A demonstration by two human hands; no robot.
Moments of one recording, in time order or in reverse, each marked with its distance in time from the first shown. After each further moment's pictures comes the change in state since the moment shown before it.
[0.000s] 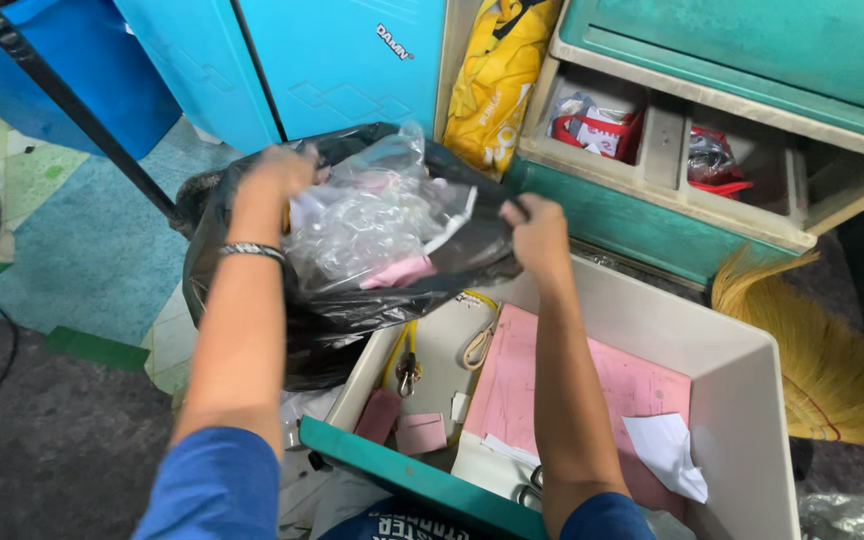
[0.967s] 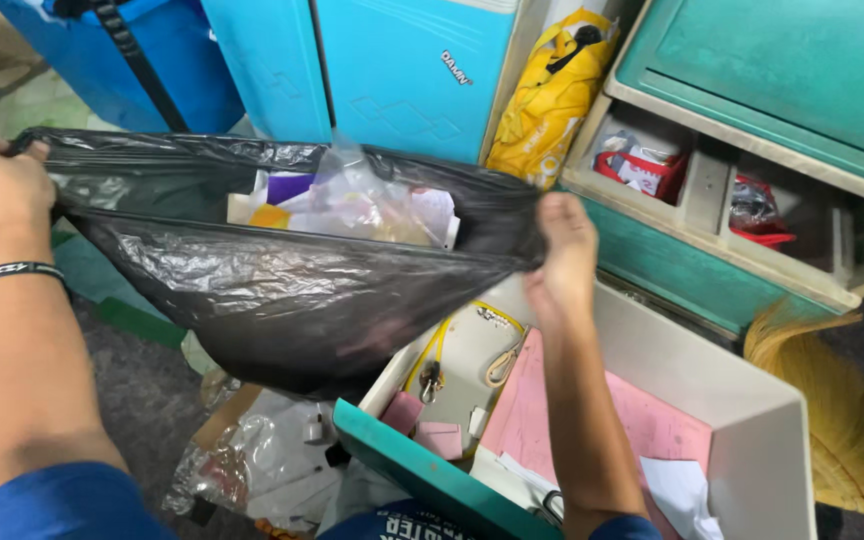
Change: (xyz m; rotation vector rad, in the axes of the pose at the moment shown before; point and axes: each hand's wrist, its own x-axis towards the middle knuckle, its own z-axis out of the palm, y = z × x) left_hand -0.047 -0.338 -0.159 0.241 1.178 0.300; right_hand -0.041 -0.122 -0.003 1.180 -0.011 -0.014
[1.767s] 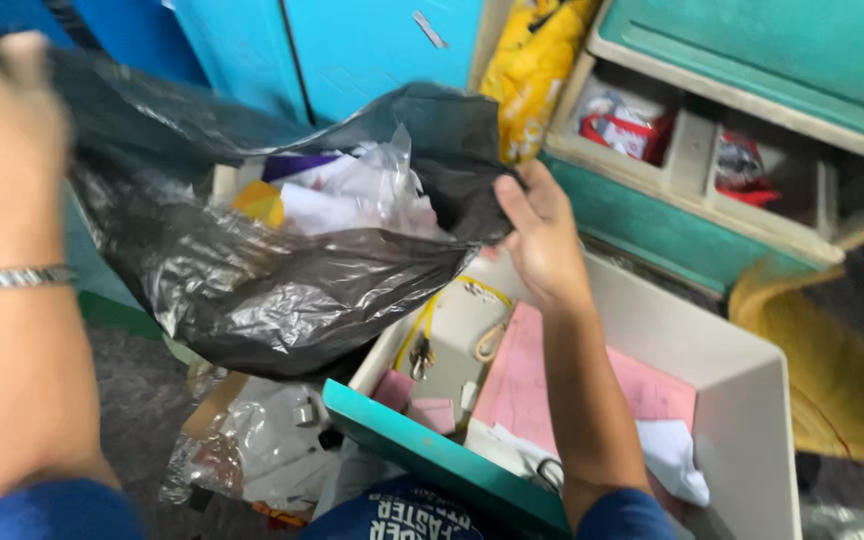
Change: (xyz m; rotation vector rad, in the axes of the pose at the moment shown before) left_hand 0.059 0.191 -0.087 0.045 0.093 0.201; right_hand -0.019 -0.032 0.012 -0.010 -0.263 0.173
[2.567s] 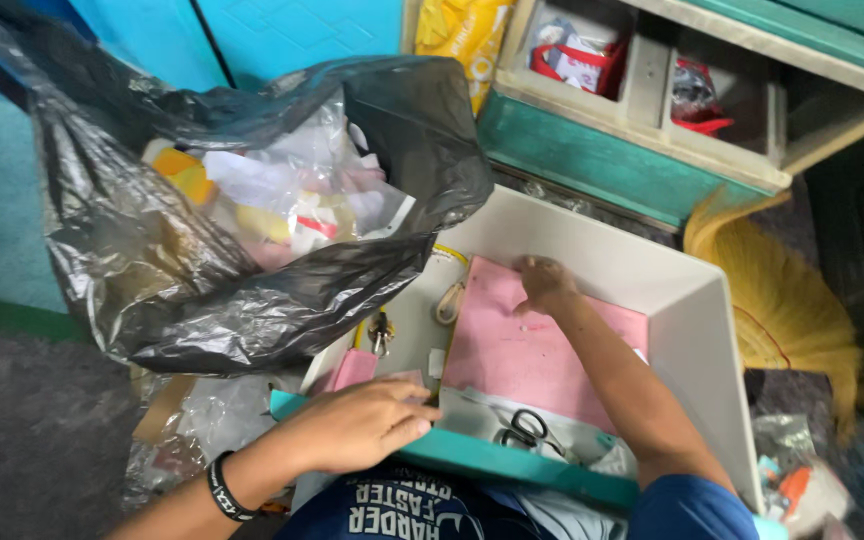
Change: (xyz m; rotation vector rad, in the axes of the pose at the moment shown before) left_hand -0.216 0.274 -0.121 -1.164 -1.621 0.450; right_hand -0.084 0.152 -0.262 -1.940 -0.497 0.699
